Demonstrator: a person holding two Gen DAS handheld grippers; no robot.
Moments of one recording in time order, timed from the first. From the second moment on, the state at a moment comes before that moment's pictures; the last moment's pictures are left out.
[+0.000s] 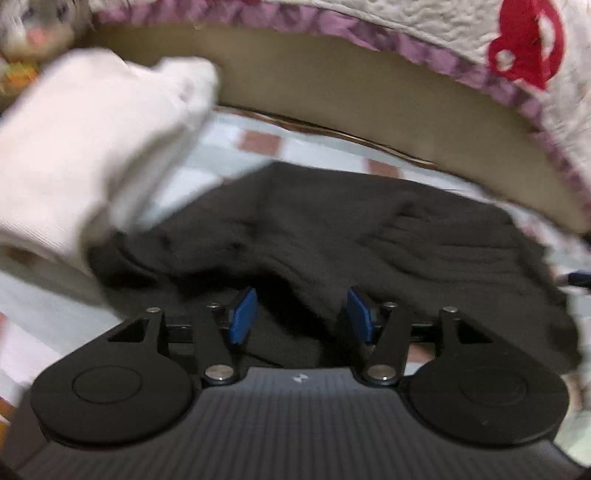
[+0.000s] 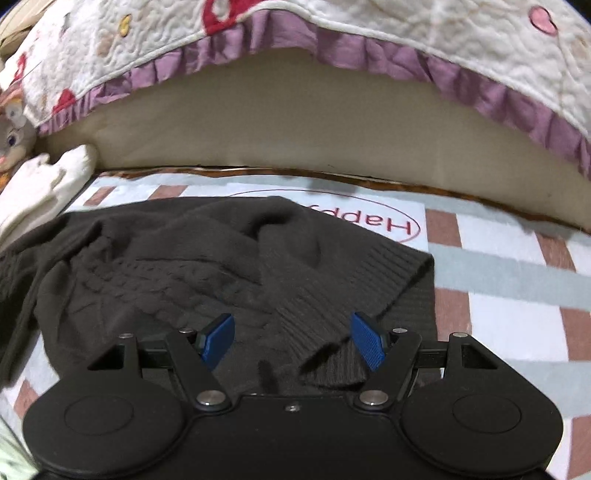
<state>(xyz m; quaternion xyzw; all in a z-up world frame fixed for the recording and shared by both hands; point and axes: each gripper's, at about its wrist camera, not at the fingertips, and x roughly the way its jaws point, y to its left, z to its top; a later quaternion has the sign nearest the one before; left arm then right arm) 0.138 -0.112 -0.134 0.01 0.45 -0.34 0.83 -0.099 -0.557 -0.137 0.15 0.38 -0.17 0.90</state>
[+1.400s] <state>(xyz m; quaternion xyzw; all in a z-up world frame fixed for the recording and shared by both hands) 0.060 0.014 0.022 -0.06 0.10 -0.21 0.97 -0.209 -0.595 0.037 0.23 0.15 -0.20 0.94</state>
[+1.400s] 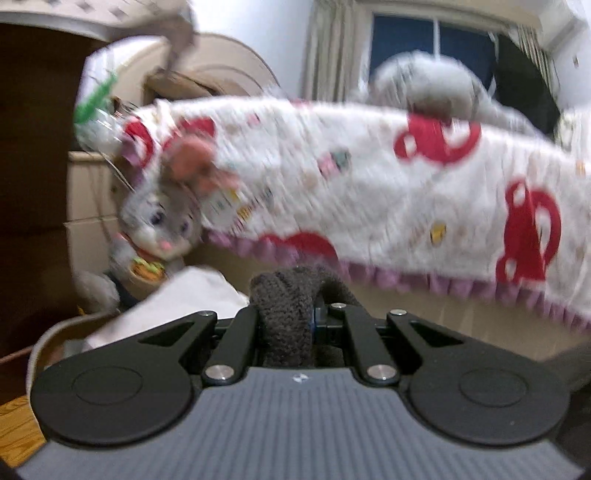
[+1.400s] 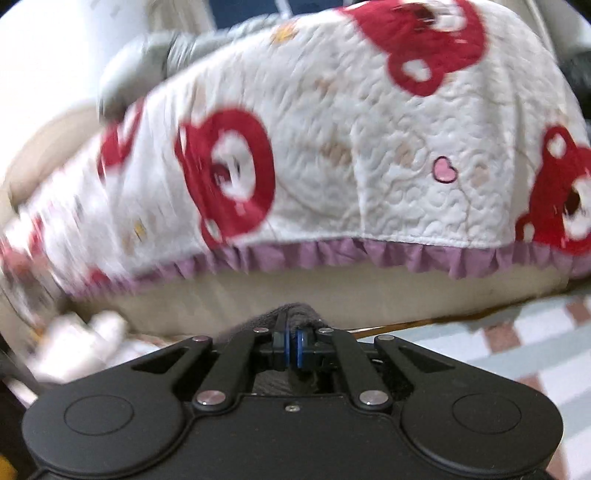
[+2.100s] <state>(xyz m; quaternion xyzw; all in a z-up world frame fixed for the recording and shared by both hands) 0.167 -0.066 0.040 0.01 0.13 -0.21 0.97 -0.200 -0.641 0.047 0.20 0.24 -0.20 0.93</state>
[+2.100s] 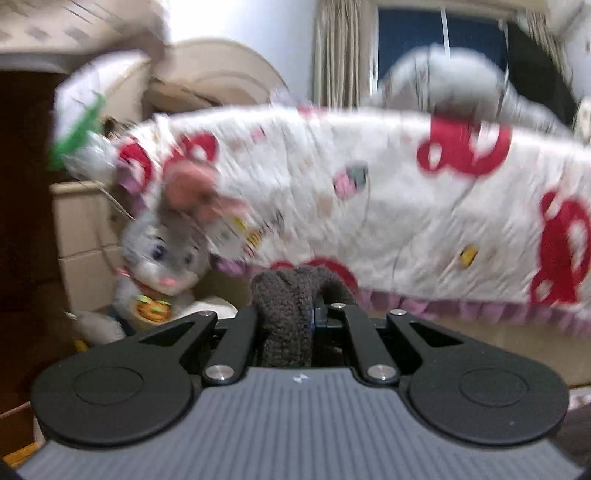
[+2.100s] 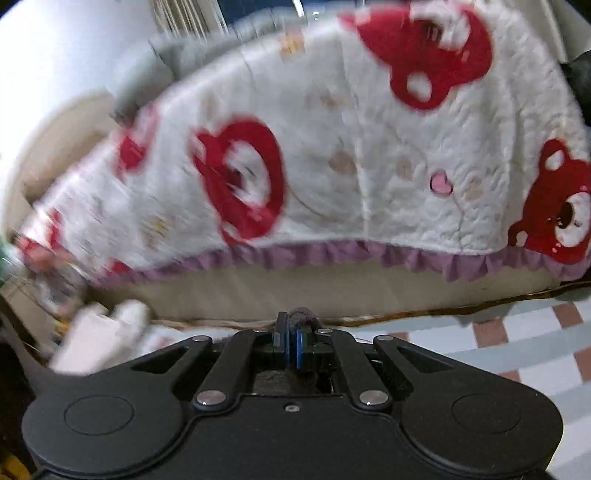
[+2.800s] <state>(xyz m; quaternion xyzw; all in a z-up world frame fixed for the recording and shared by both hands) 0.157 -0.059 -0.105 0.02 0.34 -0.24 0.91 -0.063 -0.517 -0.118 0.10 0.41 -0.11 0.90</state>
